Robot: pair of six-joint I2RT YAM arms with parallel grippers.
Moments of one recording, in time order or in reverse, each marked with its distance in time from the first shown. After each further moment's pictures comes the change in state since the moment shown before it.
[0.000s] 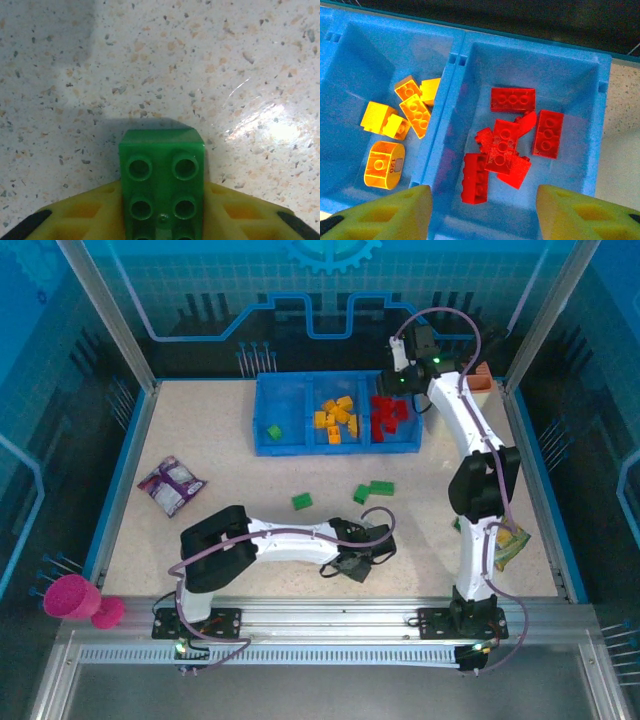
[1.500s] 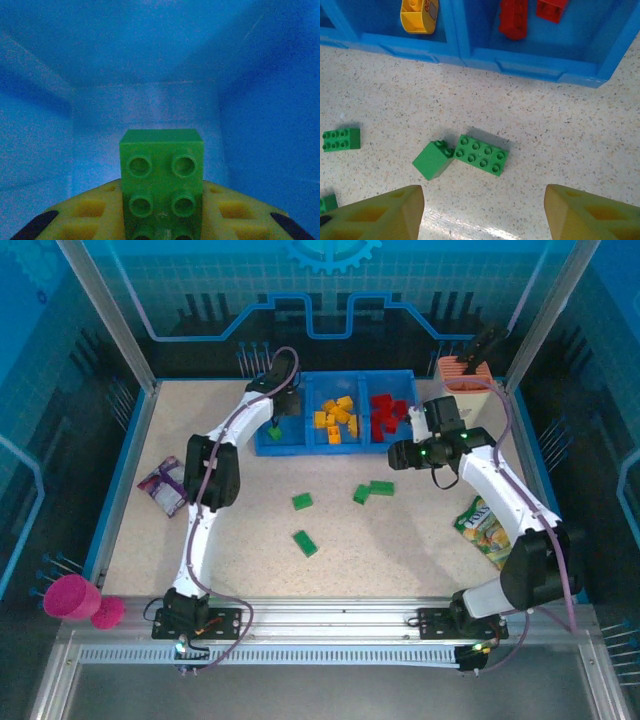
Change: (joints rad) left arm 0.924 0.517 0.942 0.003 -0.032 0.419; right arm 0.024 -0.694 -0.951 0.145 -0.103 0.090
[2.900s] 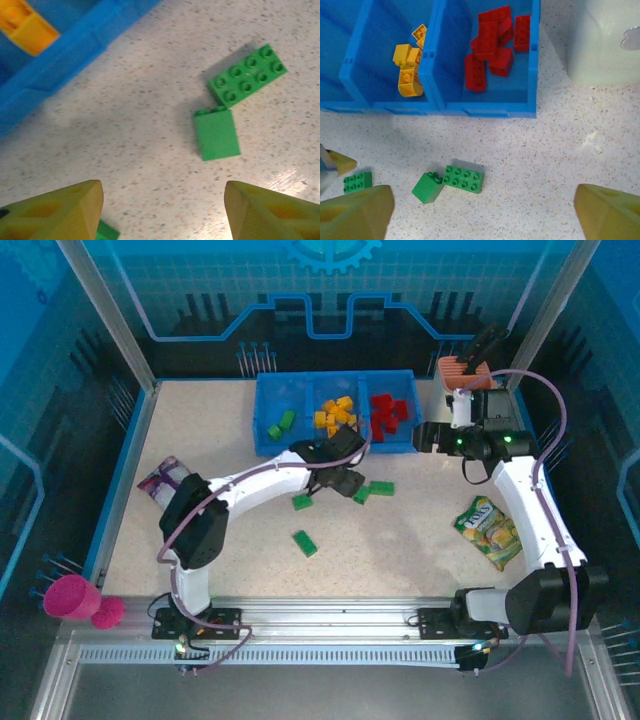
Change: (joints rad) left arm -0.516 -0.533 -0.671 0.027 0.016 0.130; right arm -0.193 -0.145 0.034 -0.009 -0.074 0.027
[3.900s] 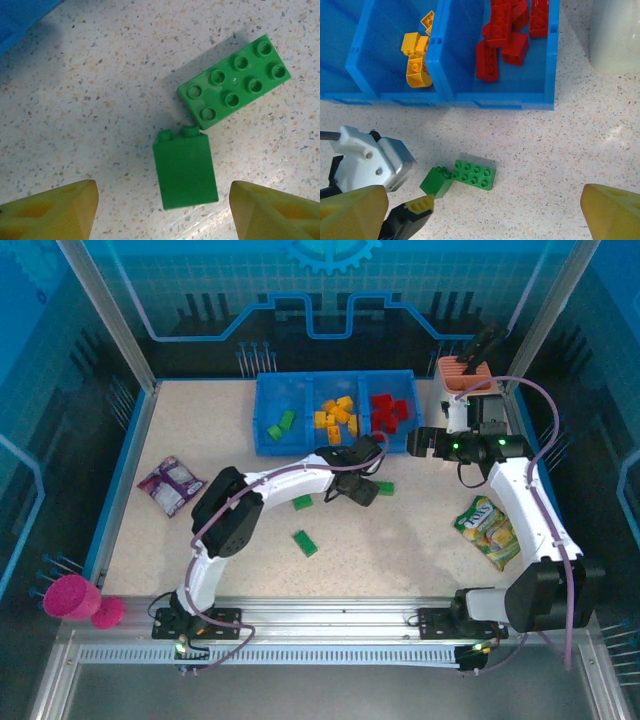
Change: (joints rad) left arm -0.032 0.198 0.114 0.011 0.044 -0.078; right arm -0.002 0.018 -0.057 0.053 -0.058 0.008
